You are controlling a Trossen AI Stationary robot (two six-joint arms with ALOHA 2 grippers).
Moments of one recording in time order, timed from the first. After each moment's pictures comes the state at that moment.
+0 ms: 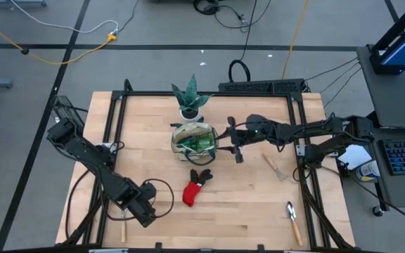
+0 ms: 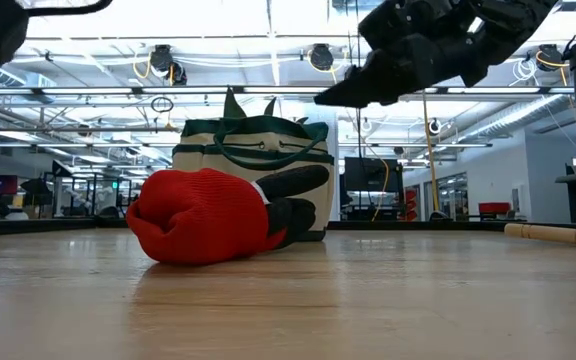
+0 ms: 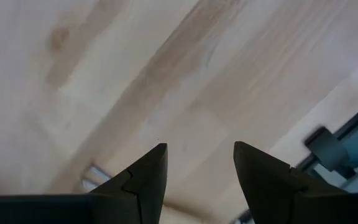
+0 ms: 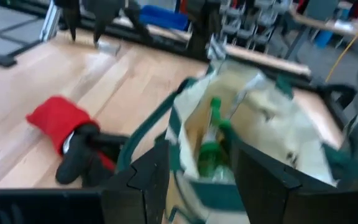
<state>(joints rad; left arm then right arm) -0.74 1.55 1.02 -0.85 0.13 -1.49 -0.18 1.38 0.68 0.40 -0.29 -0.30</state>
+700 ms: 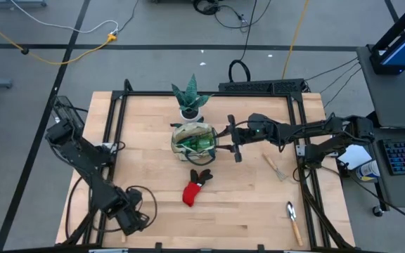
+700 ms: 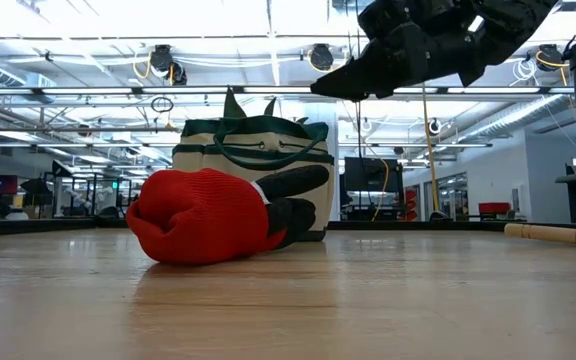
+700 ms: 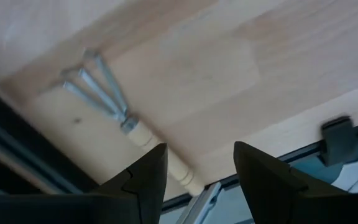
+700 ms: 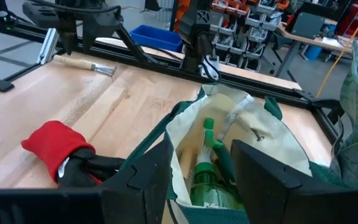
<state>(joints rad) -0.89 1.55 1.02 -0.86 0.20 -2.00 -0.18 1.38 0.68 0.48 -0.29 -0.26</state>
